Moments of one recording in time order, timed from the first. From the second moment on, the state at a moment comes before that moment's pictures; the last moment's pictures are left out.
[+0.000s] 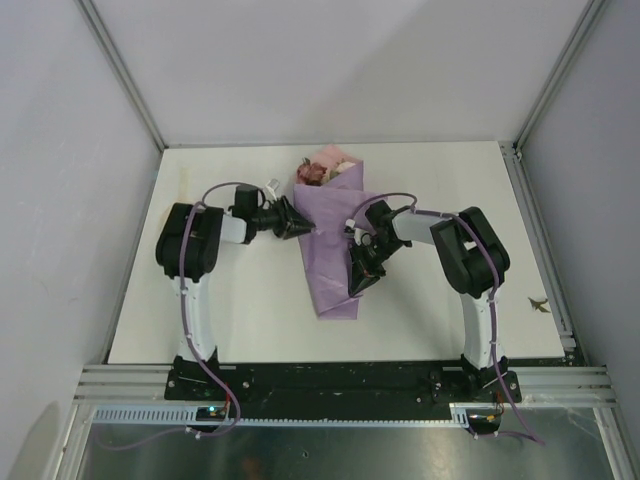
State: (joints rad) left arm -0.18 2.16 1.08 0.44 0.87 -0.82; right arm 0.50 2.10 1.29 -0.67 -0.79 0.14
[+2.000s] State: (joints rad) left arm 0.18 2.11 1.65 -0.89 0.15 0.73; right arm 0.48 2.12 1.29 -0.66 -0.85 0.14
